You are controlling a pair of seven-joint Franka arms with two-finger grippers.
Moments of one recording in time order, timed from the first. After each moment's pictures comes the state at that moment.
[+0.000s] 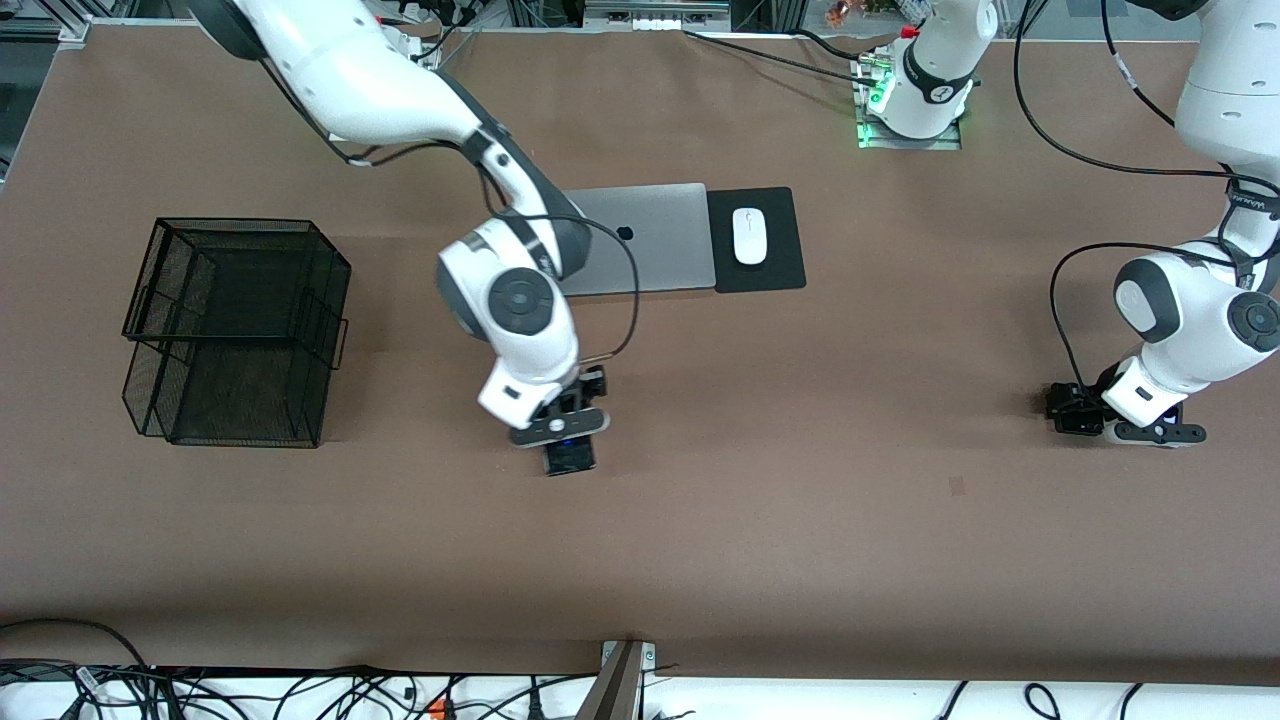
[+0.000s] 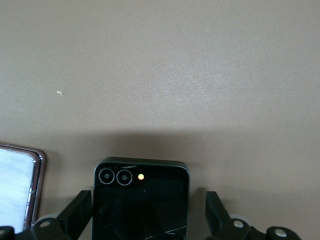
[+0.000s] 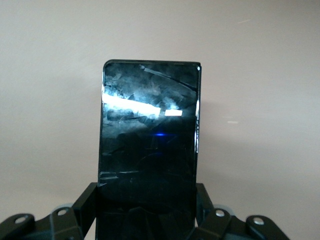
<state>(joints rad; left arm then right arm) 0.36 0.62 -0.03 -1.93 0.02 2.62 0.33 0.43 0.75 0.17 -1.28 -0.21 2.06 0.46</state>
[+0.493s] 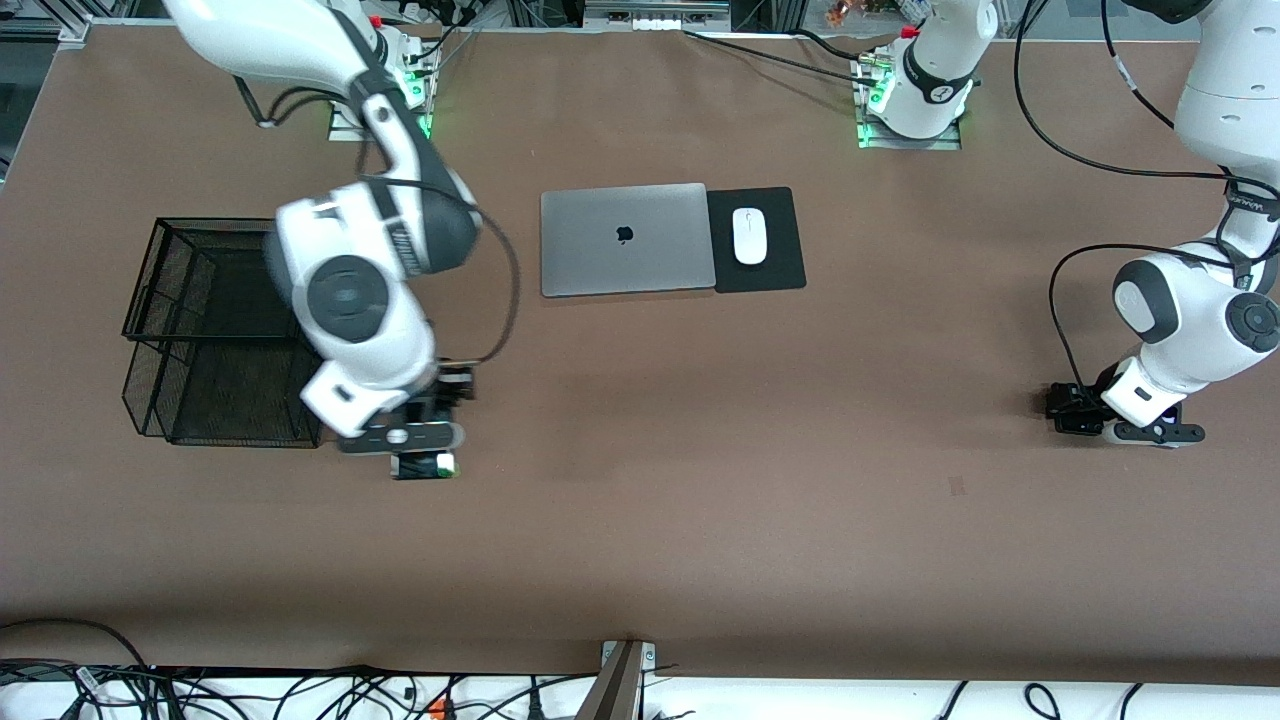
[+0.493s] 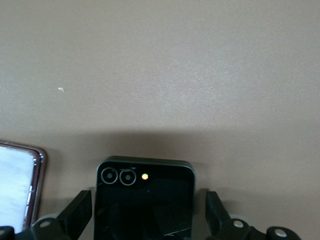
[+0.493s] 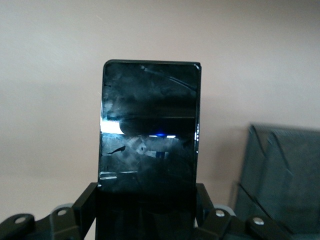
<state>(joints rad) 0.37 0.63 -0.03 -1.93 0.02 2.63 0.33 0.37 0.57 -0.04 -1.29 -0.09 1.74 0.29</state>
